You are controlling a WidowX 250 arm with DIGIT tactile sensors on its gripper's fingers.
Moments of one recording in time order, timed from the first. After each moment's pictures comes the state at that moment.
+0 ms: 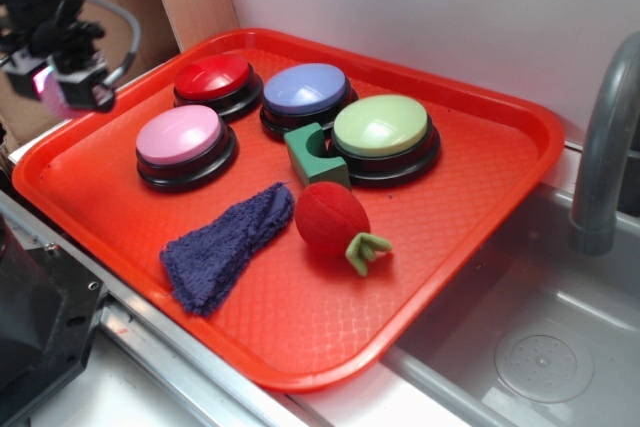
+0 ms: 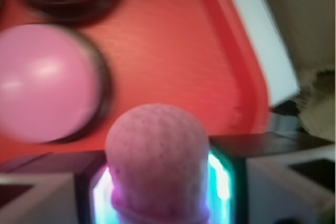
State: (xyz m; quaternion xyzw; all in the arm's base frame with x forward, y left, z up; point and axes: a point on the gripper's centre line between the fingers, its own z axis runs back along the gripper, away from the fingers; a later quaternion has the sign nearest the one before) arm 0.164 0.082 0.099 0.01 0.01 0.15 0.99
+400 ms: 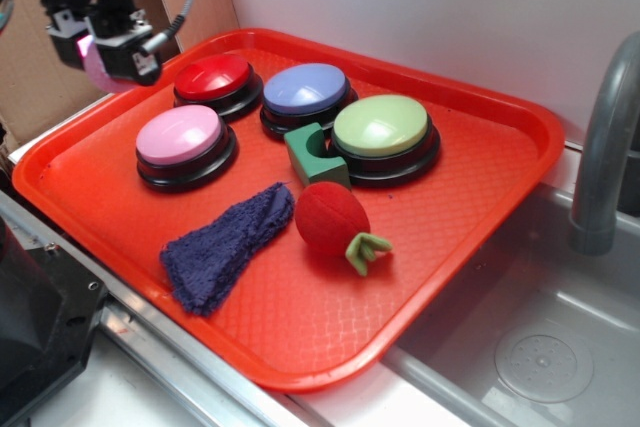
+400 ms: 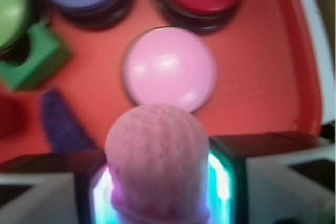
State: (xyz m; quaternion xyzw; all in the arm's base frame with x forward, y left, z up) arm 0.175 0.027 0.125 -0.03 0.01 0.08 1.00
